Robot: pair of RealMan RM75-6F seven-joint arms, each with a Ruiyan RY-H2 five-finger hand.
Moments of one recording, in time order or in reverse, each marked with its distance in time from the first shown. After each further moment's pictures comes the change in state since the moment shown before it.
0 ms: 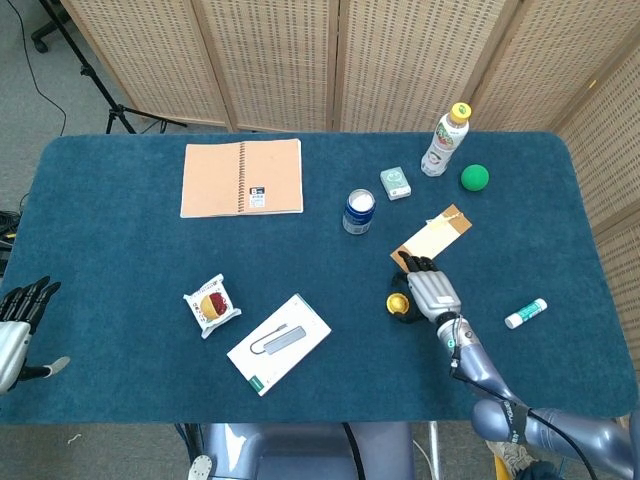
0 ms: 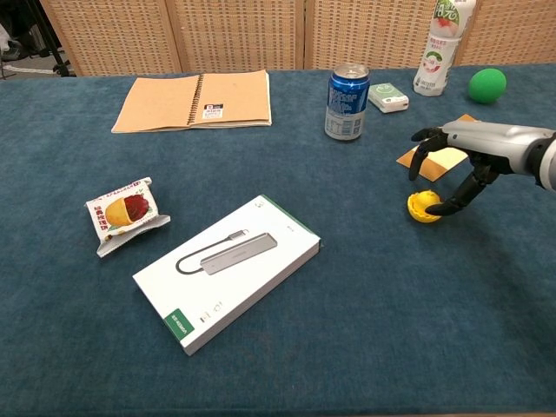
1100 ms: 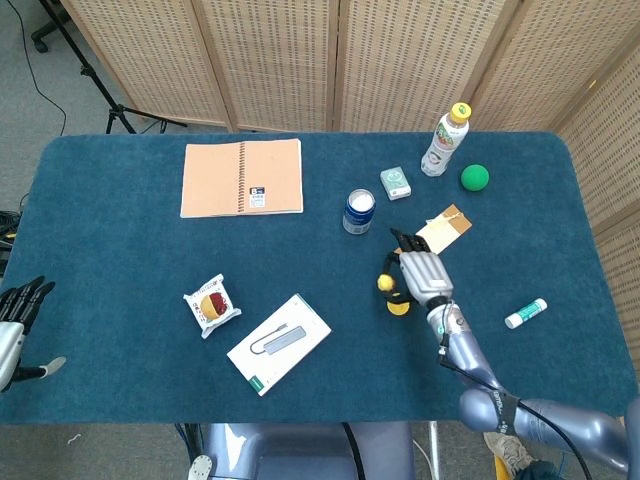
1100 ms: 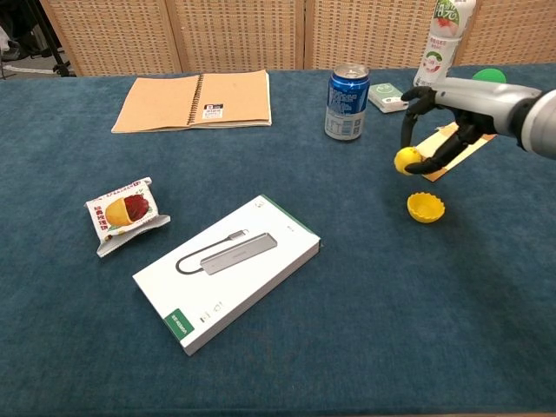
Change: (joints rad) left arm 0.008 0.011 0.000 0.000 0.008 0.009 -0.023; right arm 0.022 0.000 0.058 -0.044 0.024 0.072 -0.018
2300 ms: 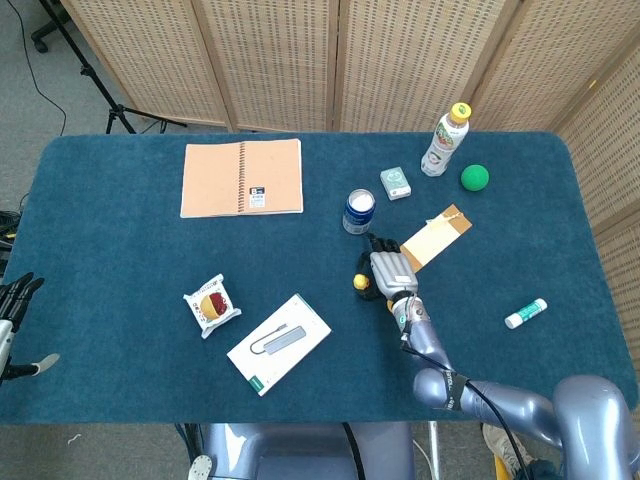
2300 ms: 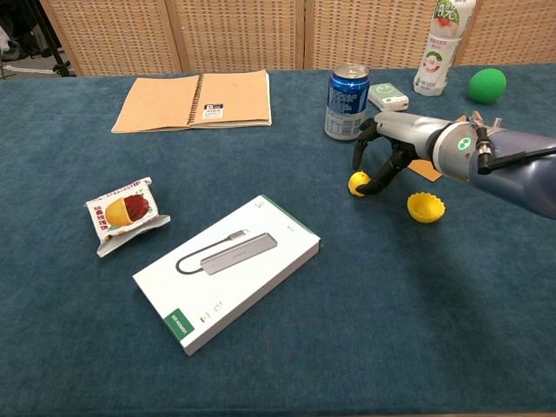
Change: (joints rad) left arm 0.008 0.018 -0.013 0.009 -0.011 0.015 -0.060; right arm 0.141 -0.254 0.070 0.270 0.205 -0.077 -0.127
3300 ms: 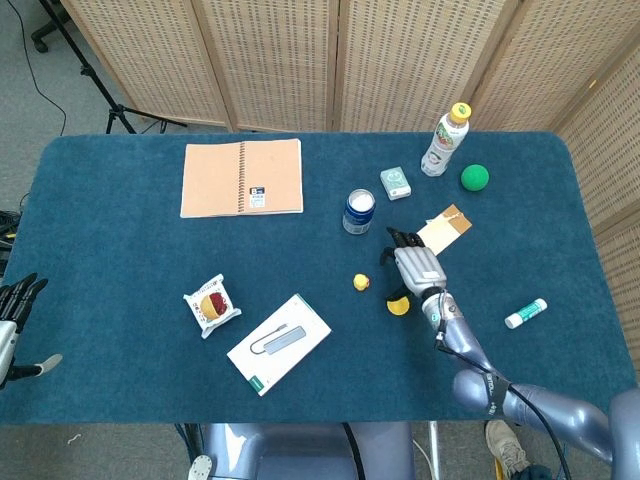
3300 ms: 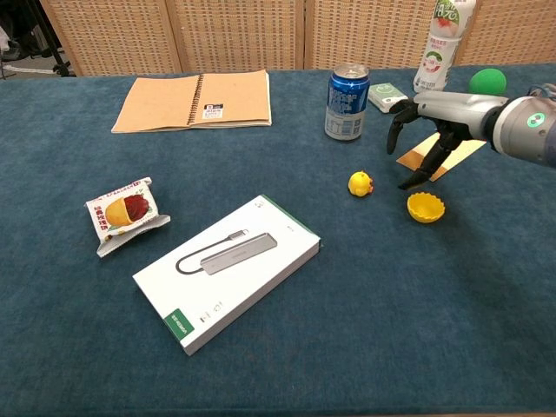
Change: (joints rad) left arm 0.003 -0.011 -0.001 -0.006 0.008 0.007 0.028; right arm -0.101 0.162 0.016 -0.083 -0.165 -0.081 0.065
